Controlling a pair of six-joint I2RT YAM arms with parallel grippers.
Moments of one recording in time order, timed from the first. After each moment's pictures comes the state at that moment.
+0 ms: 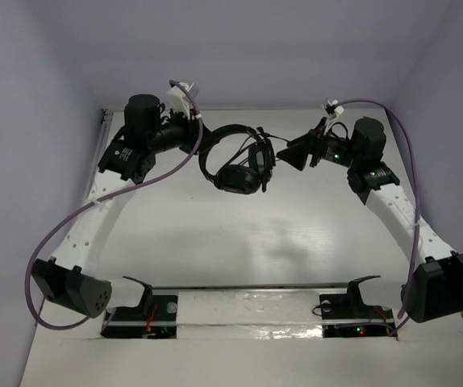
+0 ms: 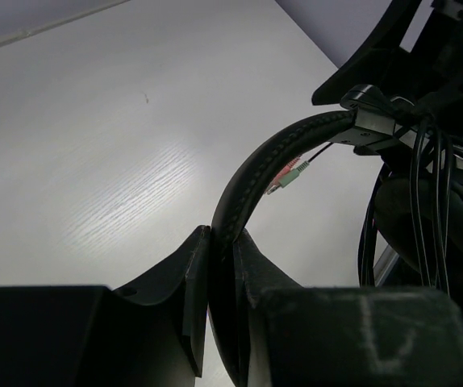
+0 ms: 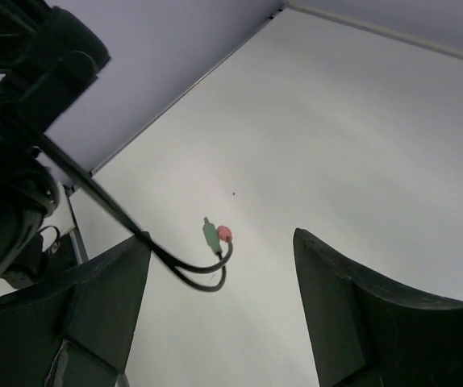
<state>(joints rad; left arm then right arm) -0.36 1.31 1.46 -0.48 0.54 -0.21 0.22 1.25 1.07 0.08 -0.83 0.32</state>
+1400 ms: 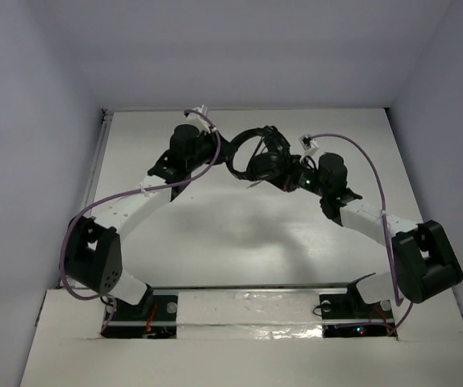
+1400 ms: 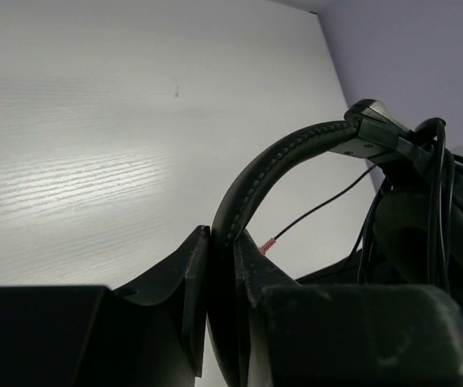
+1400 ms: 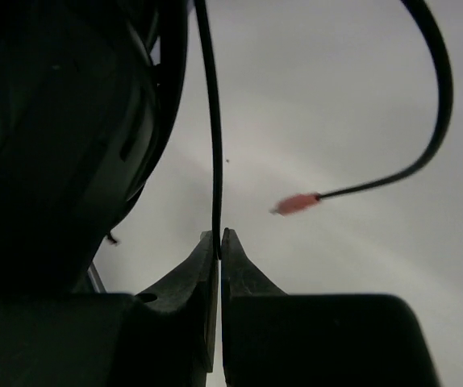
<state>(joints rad) -0.47 1.47 1.09 0.11 0.21 -0.69 0.39 1.40 0.73 0.50 -0.55 0.63</state>
